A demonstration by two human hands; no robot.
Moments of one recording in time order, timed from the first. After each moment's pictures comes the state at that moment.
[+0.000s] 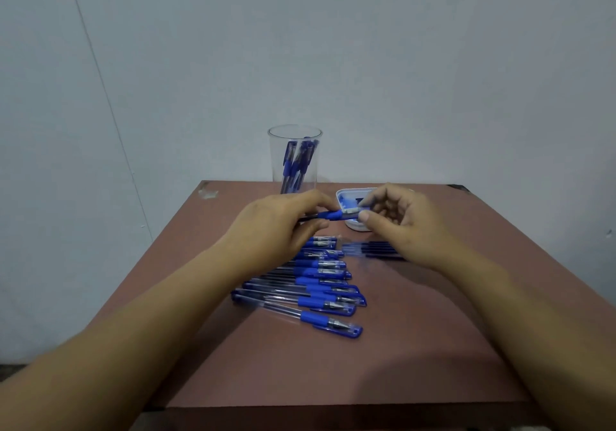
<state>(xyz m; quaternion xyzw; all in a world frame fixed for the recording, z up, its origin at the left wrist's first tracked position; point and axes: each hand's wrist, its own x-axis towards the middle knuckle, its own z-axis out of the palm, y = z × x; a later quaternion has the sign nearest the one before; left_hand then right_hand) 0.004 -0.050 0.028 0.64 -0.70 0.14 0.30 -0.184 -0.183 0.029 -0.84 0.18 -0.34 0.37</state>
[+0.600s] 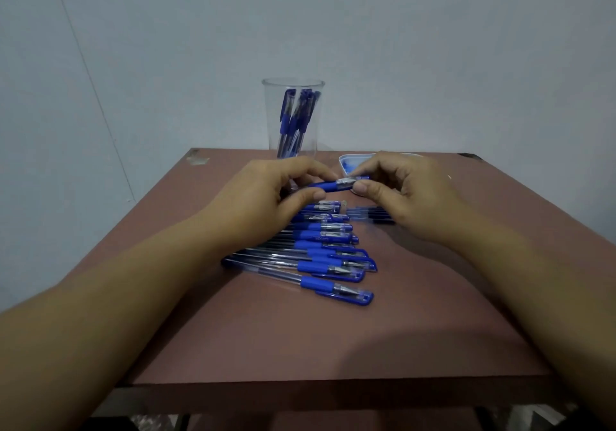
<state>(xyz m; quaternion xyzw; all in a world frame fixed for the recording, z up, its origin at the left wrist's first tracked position) 0.011 -0.050 0.008 0.62 -0.69 0.02 0.38 -0.172 -0.182 0.012 -0.90 0.10 -0.36 0.22</state>
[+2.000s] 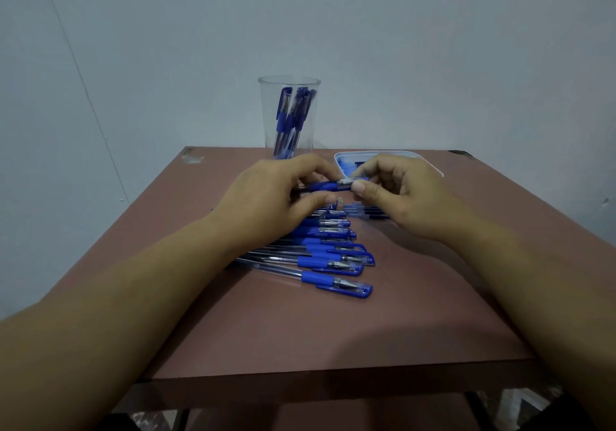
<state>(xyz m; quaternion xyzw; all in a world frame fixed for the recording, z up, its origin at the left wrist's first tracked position) 0.005 -0.054 0.002 0.62 -0.69 0.06 0.38 -0.178 -0.176 0.009 -0.88 0.17 -0.33 0.30</state>
